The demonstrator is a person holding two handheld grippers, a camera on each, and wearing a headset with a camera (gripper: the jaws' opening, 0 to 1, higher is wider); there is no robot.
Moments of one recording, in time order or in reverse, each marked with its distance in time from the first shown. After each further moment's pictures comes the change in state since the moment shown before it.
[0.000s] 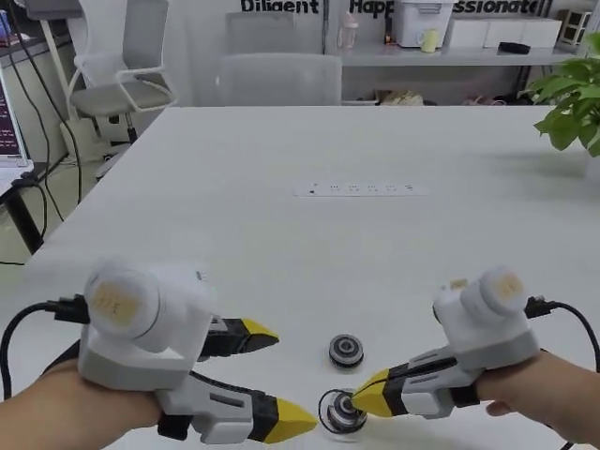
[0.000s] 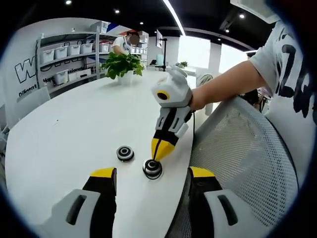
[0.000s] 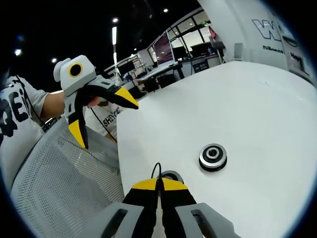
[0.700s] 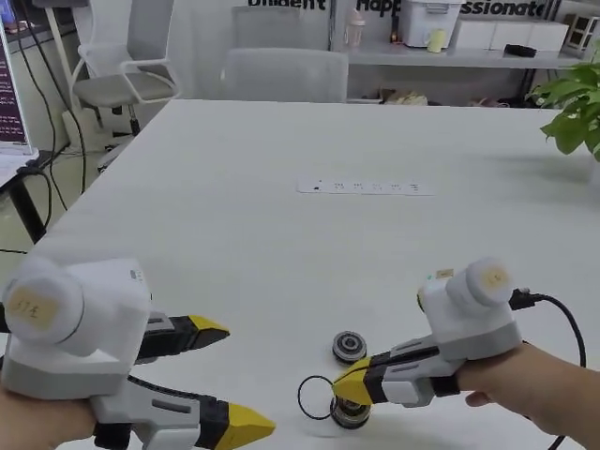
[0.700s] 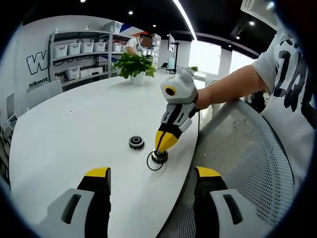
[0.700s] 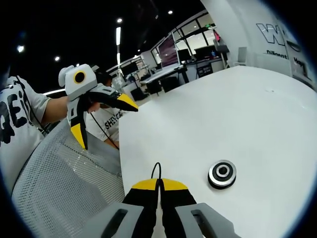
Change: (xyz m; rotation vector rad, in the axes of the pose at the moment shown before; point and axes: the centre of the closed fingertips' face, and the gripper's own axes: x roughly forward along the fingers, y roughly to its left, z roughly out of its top) left arm -0.034 0.010 -0.021 -0.069 -0.020 0.069; right arm 0.019 0.011 0.021 -0.033 -0.013 0.012
